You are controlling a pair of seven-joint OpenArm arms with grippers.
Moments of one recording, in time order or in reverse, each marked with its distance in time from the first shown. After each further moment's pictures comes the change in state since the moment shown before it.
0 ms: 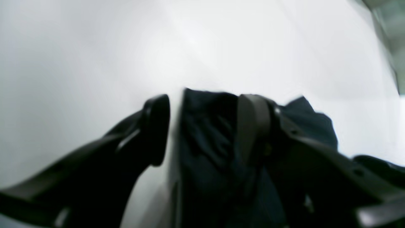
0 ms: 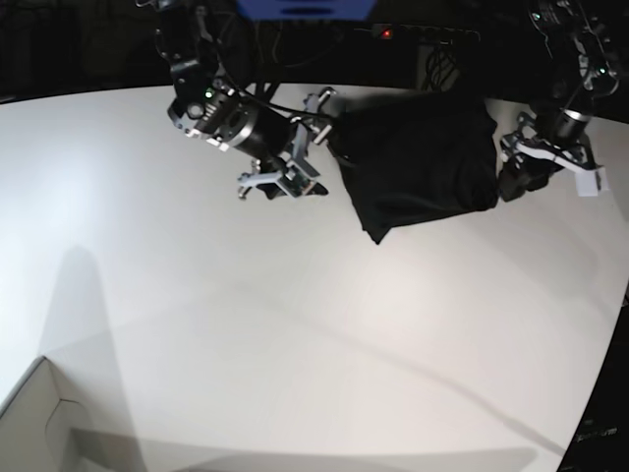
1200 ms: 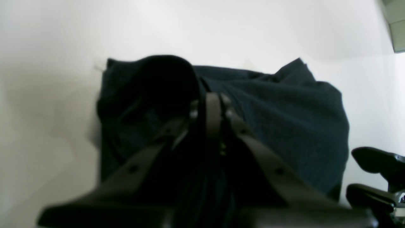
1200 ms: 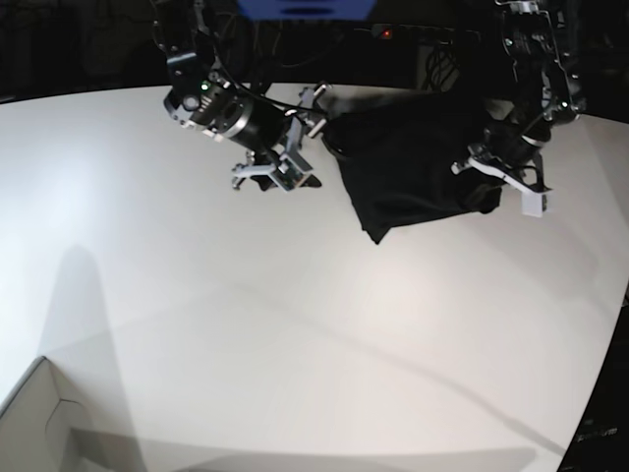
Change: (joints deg) left arm -6.8 -0.1 10.2 -10.2 4.0 0.2 -0.2; right arm -1.9 -0.1 1.5 0.0 0.1 0.0 0.3
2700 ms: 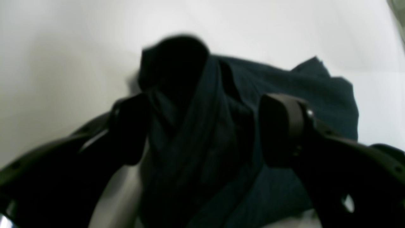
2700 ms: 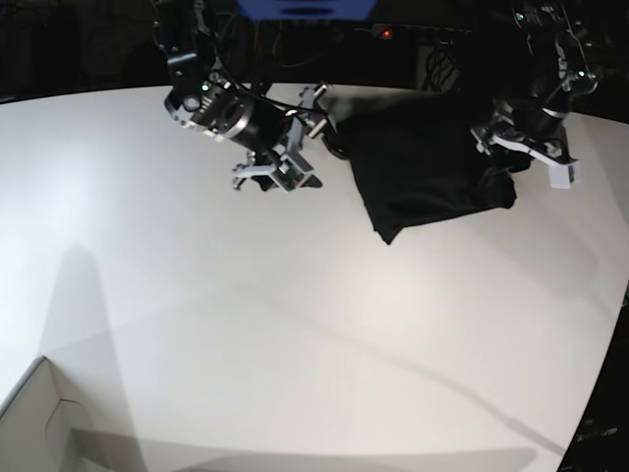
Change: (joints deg) left arm 6.5 1.5 -7.3 5.1 -0.2 0.0 0.2; right arm 0.2 0.0 -0.1 -0.2 0.0 0.0 0.0
